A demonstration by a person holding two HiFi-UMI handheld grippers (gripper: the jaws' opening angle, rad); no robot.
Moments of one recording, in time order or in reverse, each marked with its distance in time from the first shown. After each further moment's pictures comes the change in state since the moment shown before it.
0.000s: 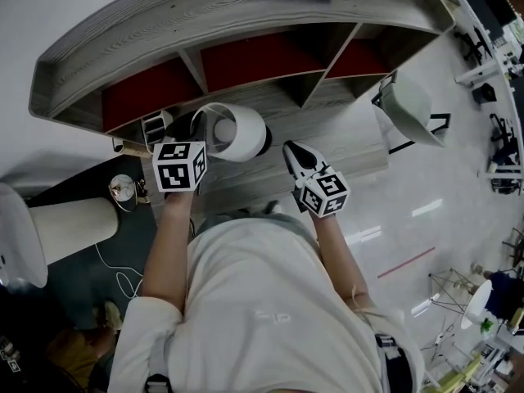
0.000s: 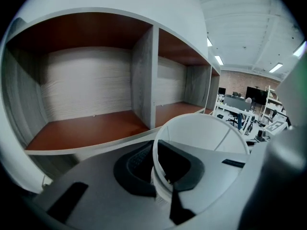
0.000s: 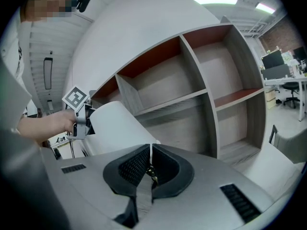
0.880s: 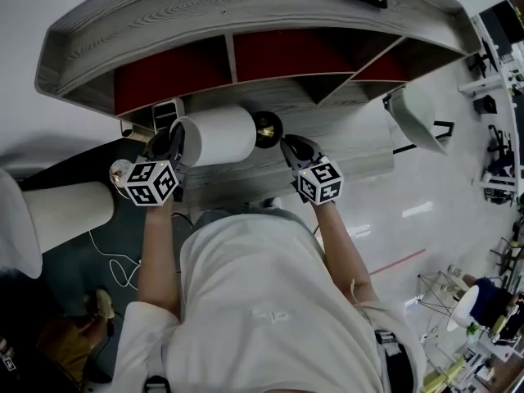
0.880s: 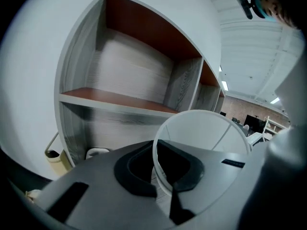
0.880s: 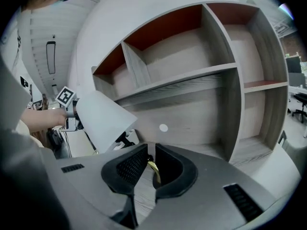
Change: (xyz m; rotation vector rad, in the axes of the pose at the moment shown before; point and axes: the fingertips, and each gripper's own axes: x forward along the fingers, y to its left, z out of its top) left arm -0.053 0.108 -0.079 -0.251 -0.137 -0.047; right arm 0.066 0.026 -0.051 -0.103 0.181 0.044
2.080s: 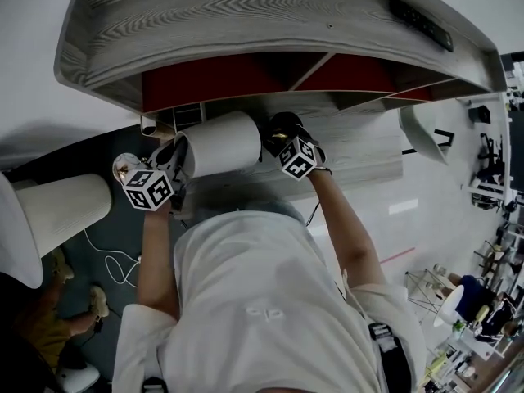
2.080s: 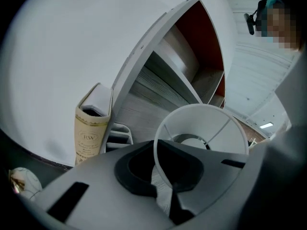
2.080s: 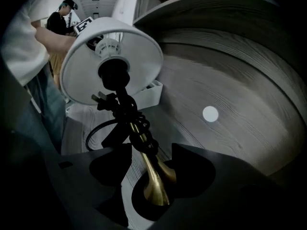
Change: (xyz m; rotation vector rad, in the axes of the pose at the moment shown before) left arm -0.017 0.122 -0.075 -0.218 0.049 -0.135; right arm 0.175 0.056 -0.074 -0.669 0.503 0.165
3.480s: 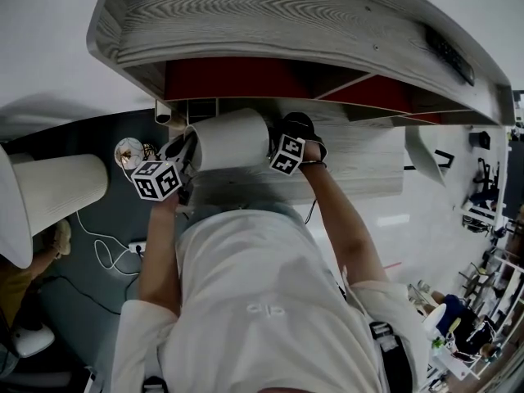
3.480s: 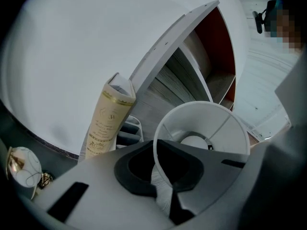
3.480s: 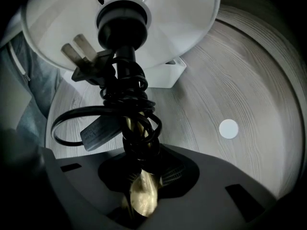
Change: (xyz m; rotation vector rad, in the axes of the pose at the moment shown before) left arm -0.004 0.029 -0.021 -0.125 0.000 0.053; right arm 0.055 -0.002 -0.009 -0.340 0.307 -0.016
